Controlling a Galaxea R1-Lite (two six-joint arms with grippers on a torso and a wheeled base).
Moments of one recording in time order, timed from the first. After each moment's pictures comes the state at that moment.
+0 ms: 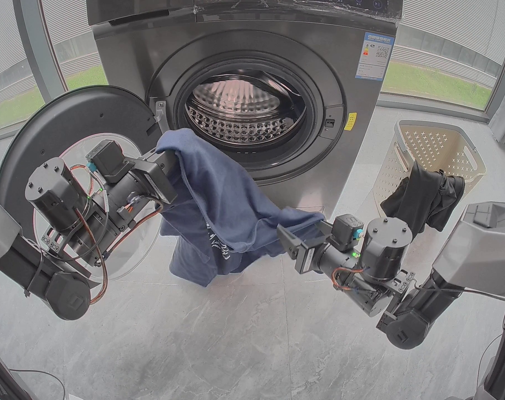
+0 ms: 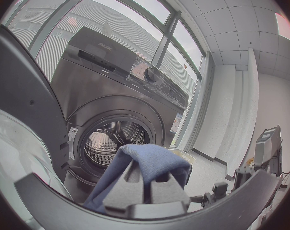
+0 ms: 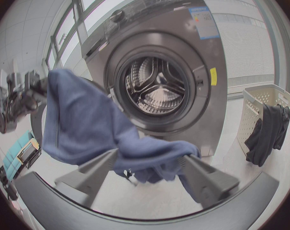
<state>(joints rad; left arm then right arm) -0.40 1.83 -0.66 -1.55 -0.21 -0.22 0.68 2.13 -0.70 -1.43 -0.21 0.15</state>
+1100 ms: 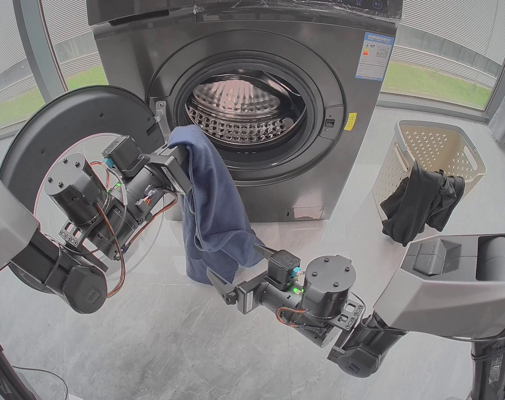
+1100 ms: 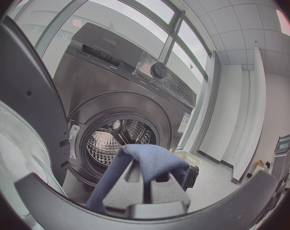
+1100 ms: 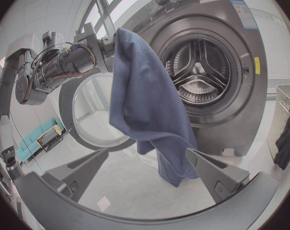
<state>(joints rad) -0.43 1.90 -0.75 -1.54 -0.11 -0.22 0.86 2.31 -0.83 -1.49 -0.13 0.08</state>
